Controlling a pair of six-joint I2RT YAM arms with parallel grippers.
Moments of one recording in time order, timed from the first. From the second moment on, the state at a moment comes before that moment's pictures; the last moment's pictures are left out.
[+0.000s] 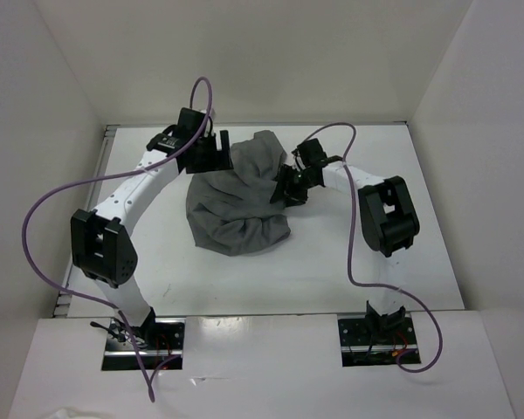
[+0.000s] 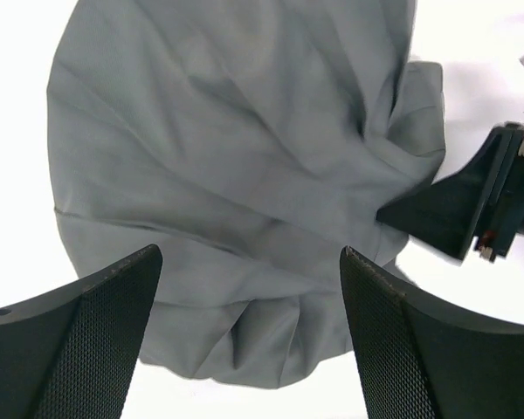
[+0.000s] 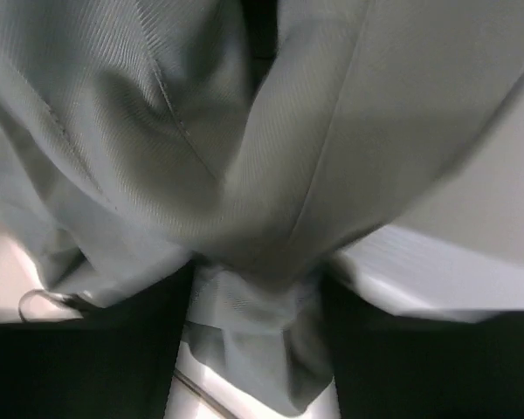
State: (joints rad) left arm -0.34 1.74 1.64 -0.70 0.02 -0.40; right arm 0.36 2.00 1.42 -0.44 -0.42 0.56
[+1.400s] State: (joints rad) left arm -0.30 1.60 1.43 -0.63 0.05 -0.46; right arm 0.32 2.02 1.80 -0.67 -0.28 0.38
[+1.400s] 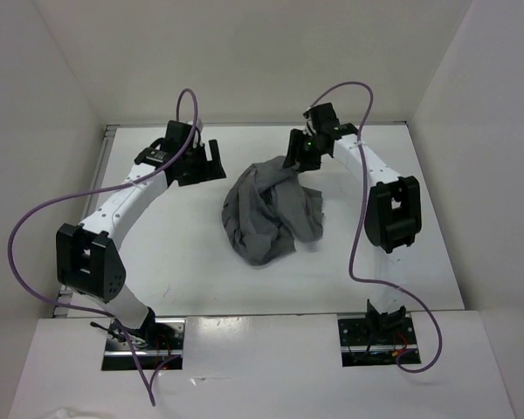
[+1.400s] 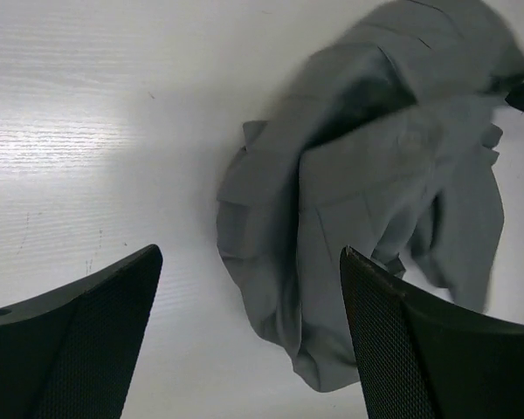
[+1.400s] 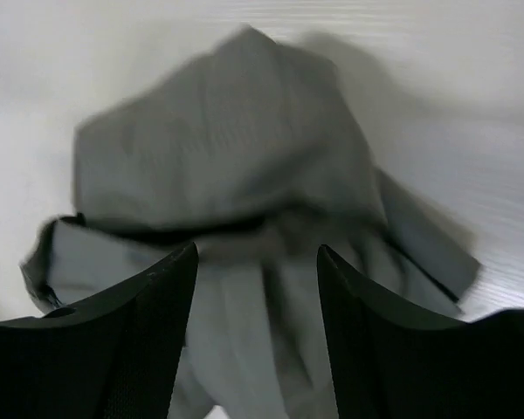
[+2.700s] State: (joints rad) left arm -0.20 1.59 1.40 -0.62 0.08 -0.45; right arm 0.62 2.23 2.04 -0.73 -0.07 0.25
